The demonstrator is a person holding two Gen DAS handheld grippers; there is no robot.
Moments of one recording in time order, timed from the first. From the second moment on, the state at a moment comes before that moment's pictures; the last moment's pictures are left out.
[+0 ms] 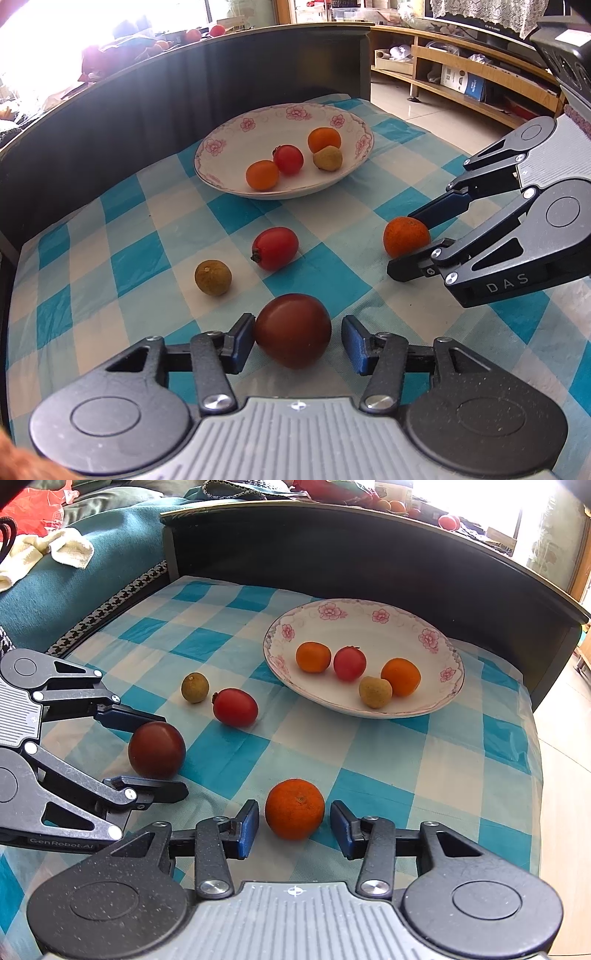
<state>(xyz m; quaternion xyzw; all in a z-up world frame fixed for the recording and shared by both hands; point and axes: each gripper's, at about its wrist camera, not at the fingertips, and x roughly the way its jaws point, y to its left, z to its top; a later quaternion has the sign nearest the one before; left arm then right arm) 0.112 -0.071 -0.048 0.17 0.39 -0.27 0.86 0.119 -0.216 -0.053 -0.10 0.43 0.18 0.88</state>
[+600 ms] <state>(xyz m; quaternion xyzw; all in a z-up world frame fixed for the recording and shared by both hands) 0.112 -0.074 -0.042 0.18 0.39 -0.27 0.86 0.118 -0.211 -0.052 -0.12 0.43 0.17 0.88</state>
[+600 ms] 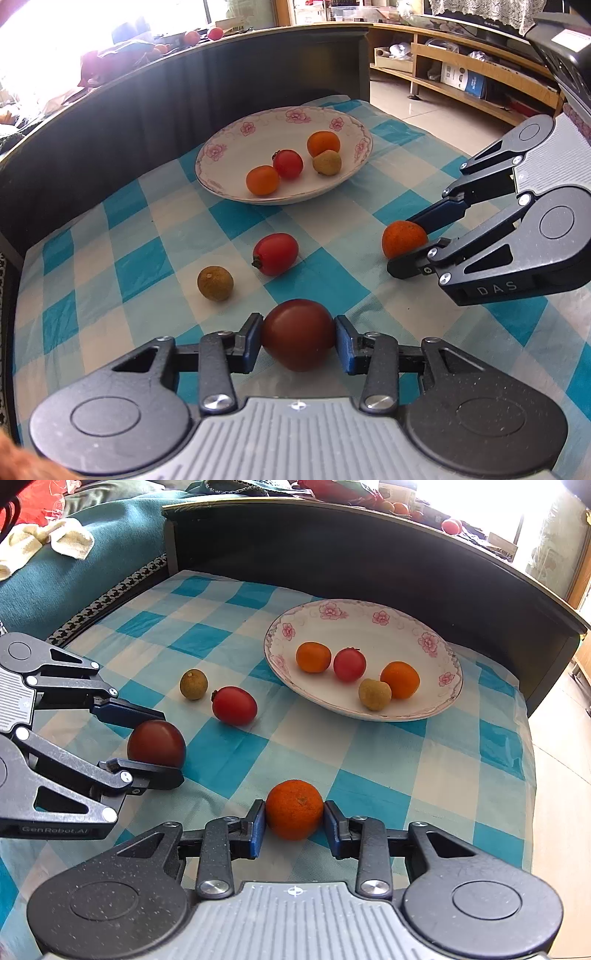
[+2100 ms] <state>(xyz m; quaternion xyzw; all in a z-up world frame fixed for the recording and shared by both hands) 0.179 -0.111 0.002 0.16 0.30 -0.25 0.91 0.159 -0.231 -0.002 -0.07 0.35 0.12 0.92</state>
